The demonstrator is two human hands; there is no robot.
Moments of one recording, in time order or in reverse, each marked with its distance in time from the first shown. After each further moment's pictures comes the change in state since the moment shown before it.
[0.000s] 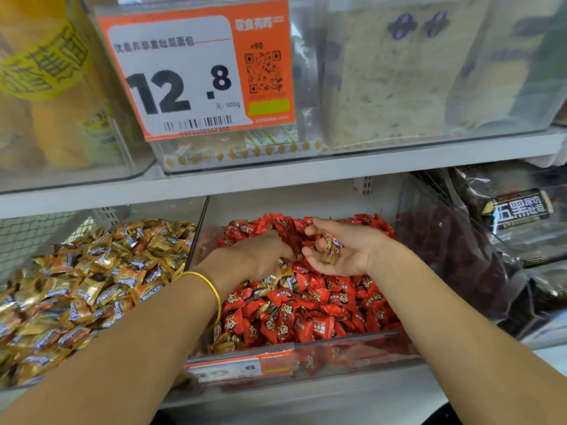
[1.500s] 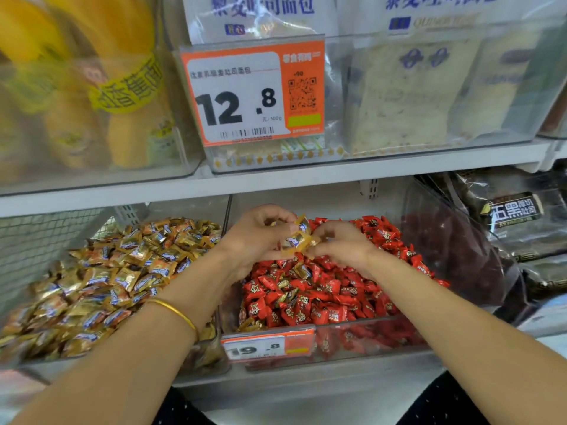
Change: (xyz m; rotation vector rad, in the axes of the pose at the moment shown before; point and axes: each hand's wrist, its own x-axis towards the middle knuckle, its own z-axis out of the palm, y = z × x) left_hand -0.074 0.014 -0.020 -1.390 0.428 -0.053; right_hand 0.004 0.022 0.013 -0.889 0.121 -0.563
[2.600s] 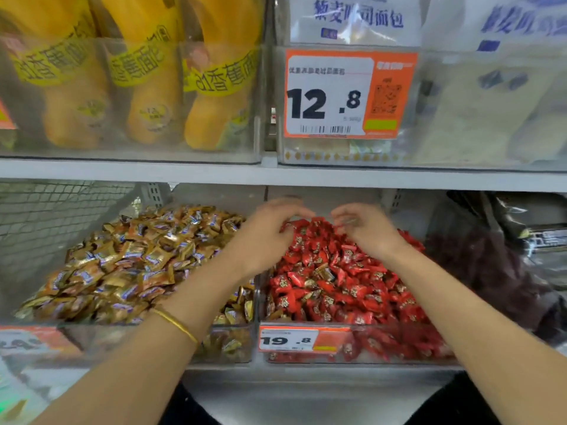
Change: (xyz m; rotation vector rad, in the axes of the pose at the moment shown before) left_hand -0.022 -0.011 -0.043 0.737 0.133 0.500; right_hand -0.003 -0.043 0.005 -0.168 0.109 -0.194
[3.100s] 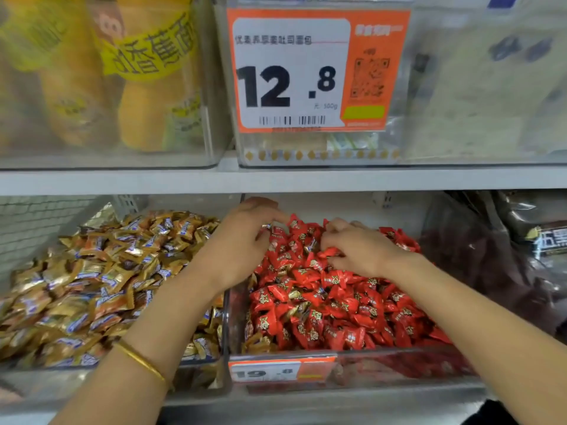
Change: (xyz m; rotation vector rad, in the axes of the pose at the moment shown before) left_hand 0.020 -0.017 0.010 0.124 -0.052 -0.025; right_hand 0.029 0.051 -0.003 -0.864 -0.315 -0.210
